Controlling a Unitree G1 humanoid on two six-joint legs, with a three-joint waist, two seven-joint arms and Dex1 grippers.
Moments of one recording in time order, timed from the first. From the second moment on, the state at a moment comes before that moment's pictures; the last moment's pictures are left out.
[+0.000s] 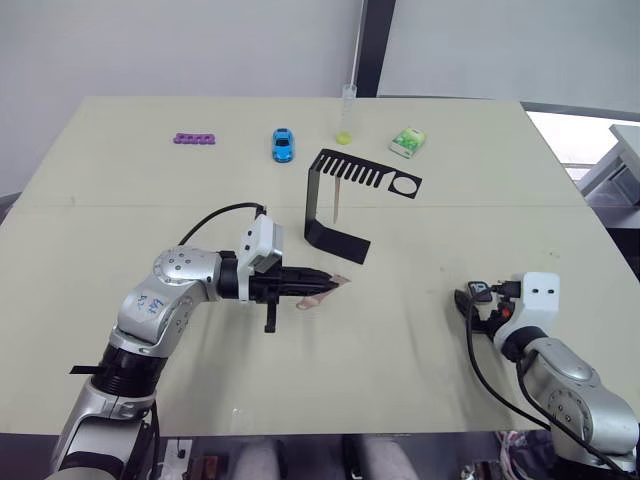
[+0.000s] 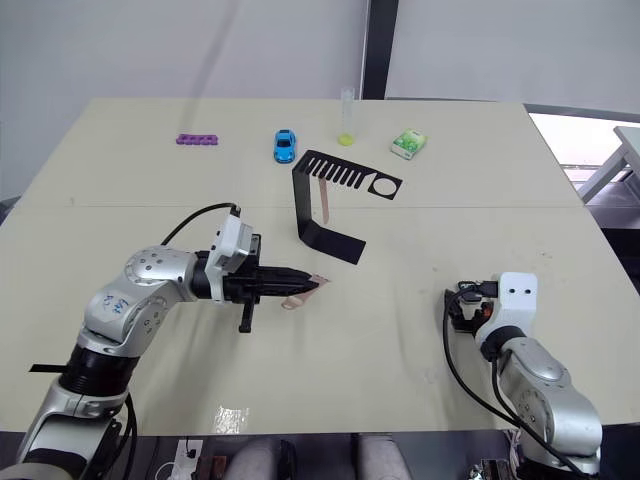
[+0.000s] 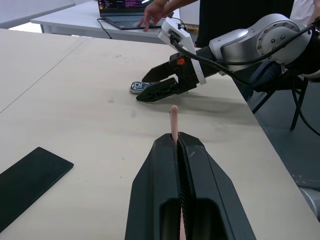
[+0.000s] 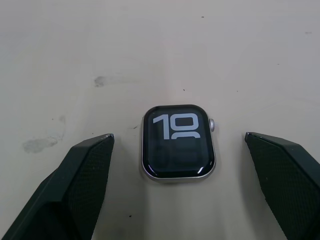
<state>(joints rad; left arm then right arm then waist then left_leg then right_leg) -0.52 0.56 -0.13 -0.19 -0.50 0.49 -1.07 0.01 -0.38 -0.31 -0.41 0.42 0.77 0.11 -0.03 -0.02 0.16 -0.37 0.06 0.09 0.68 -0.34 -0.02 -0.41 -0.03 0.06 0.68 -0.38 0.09</state>
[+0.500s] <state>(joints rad) -0.52 0.56 -0.13 -0.19 -0.50 0.48 -1.06 0.01 -0.38 -0.32 -0.36 0.40 0.72 0.13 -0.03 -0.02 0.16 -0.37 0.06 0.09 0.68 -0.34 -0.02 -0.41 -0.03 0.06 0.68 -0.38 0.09</state>
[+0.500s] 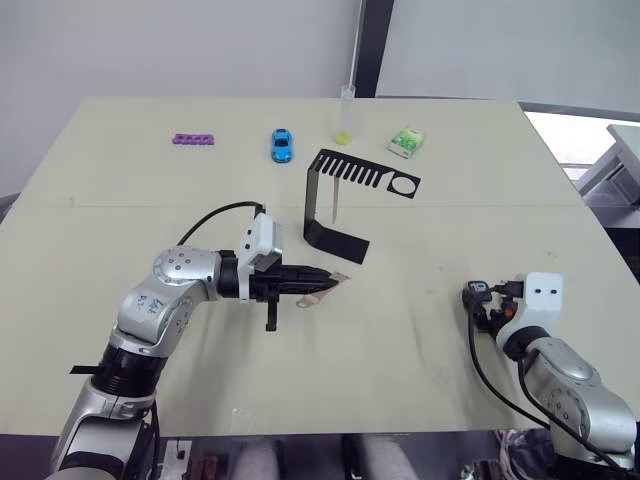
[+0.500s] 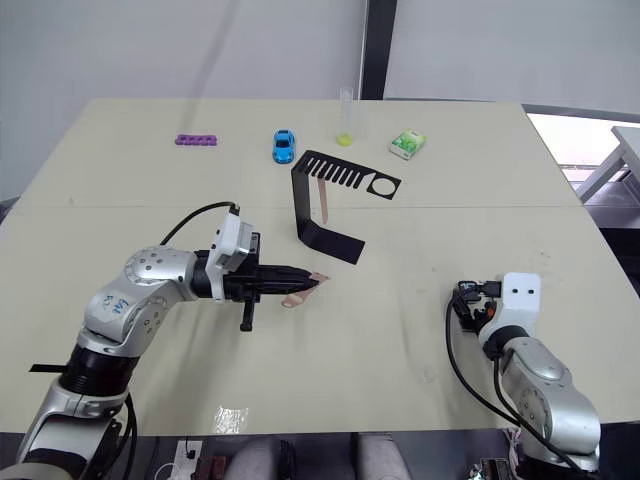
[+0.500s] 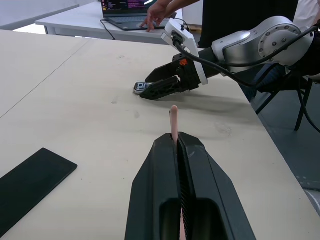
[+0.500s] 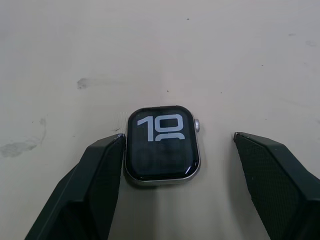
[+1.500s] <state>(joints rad) -0.53 0.56 -0.13 -0.15 -0.46 0.42 -1.05 0.03 -0.49 -0.32 -0.35 0.40 0.70 0.23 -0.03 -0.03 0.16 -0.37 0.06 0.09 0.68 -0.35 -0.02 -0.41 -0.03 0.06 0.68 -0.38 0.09</state>
